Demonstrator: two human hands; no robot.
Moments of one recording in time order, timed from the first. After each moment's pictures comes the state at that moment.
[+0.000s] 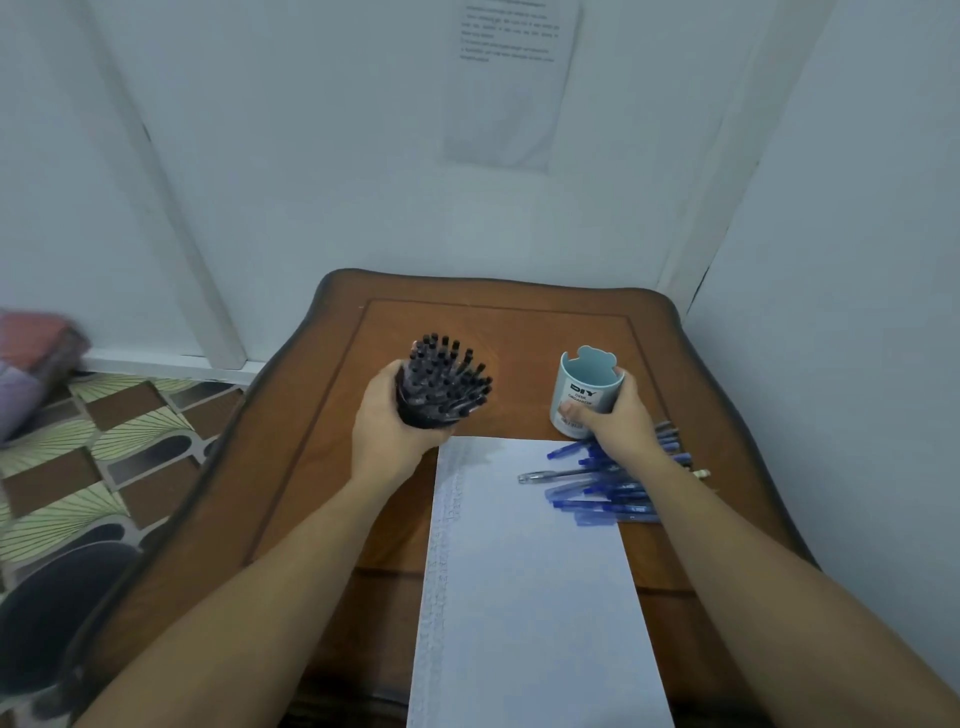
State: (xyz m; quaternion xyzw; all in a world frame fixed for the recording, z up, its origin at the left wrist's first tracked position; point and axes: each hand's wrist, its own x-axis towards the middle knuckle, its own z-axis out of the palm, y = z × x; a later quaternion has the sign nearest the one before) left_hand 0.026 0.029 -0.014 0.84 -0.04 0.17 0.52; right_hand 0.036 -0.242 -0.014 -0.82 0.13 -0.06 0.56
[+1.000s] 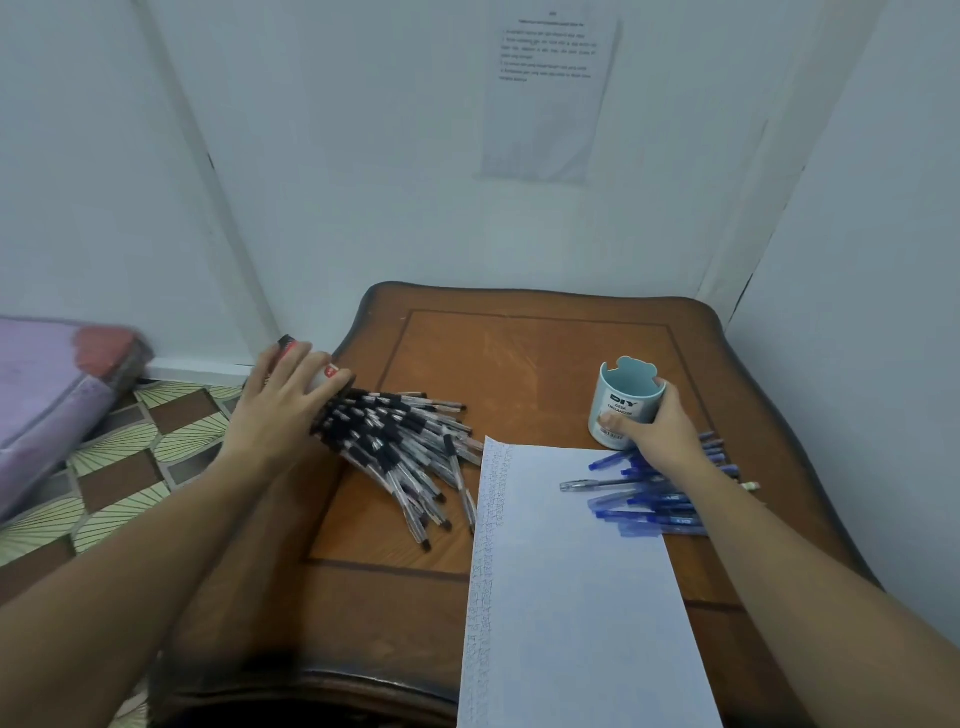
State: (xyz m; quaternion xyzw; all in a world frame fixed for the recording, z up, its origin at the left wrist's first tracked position) left_hand 0.035 0.193 0.019 0.94 -0.19 0.27 -0.09; right_hand 0.031 -0.236 -0.008 -0.82 0.15 -0.04 0.56
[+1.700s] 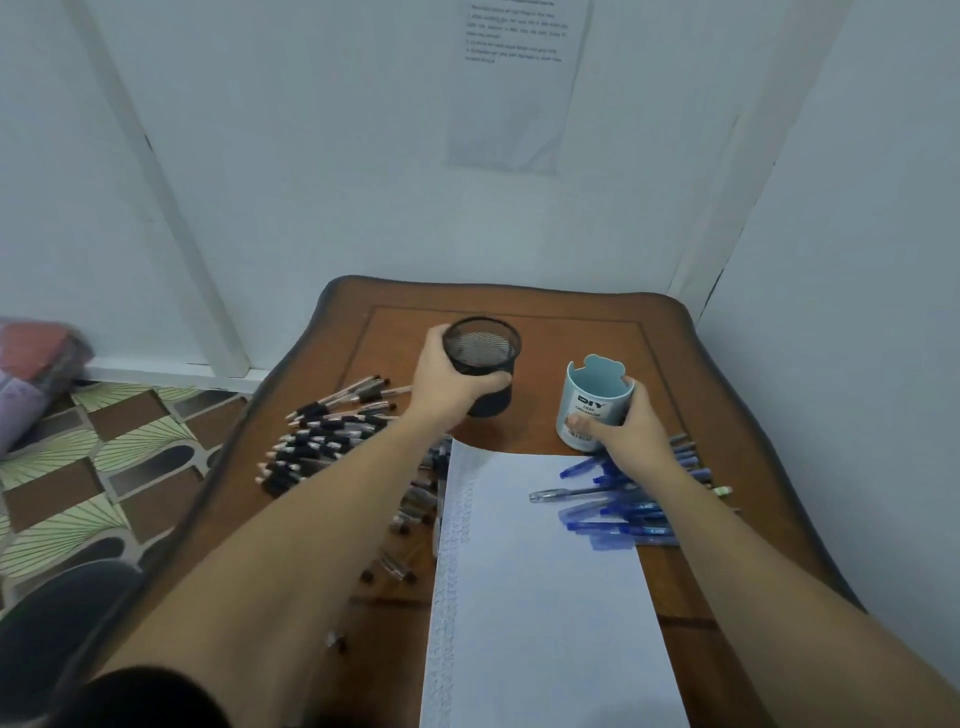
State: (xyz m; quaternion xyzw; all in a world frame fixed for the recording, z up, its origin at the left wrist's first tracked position) left_hand 0.100 -0.014 0.012 0.79 -0.03 0.05 0.61; right_hand 0.042 -0.238 -0.015 -0.81 0.14 -0.05 0.56
